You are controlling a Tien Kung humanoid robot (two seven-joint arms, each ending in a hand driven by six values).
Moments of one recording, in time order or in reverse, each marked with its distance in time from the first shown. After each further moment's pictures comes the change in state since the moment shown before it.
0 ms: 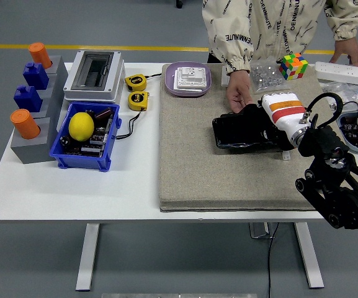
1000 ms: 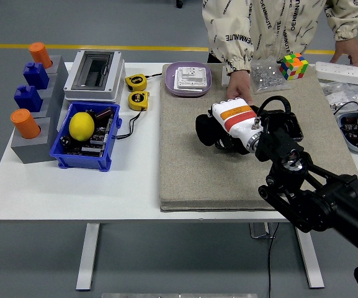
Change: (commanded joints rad) left arm -0.004 0.003 -0.005 0.001 0.002 0.000 0.000; right arm 0.068 0.107 -0.164 0.029 0.025 0.004 -0.004
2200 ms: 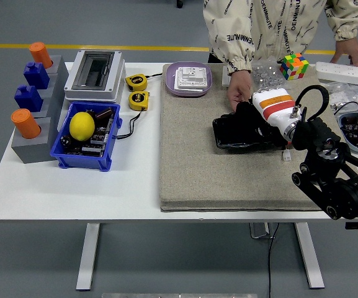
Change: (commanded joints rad) left arm -0.001 -0.003 -0.005 -0.001 -0.001 0.000 -0.001; right arm 0.024 -0.142 0.059 -0.086 -0.004 -0.002 0.007
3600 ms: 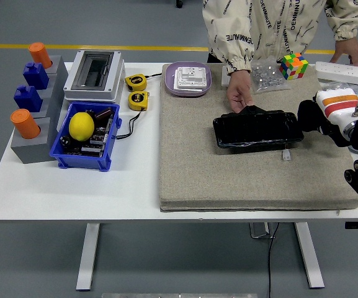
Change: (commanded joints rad) left arm 0.008 0.000 0.002 -0.001 0.001 0.000 0.000; right arm -0.043 -0.160 0.085 -0.063 -0.018 -0.005 0.004
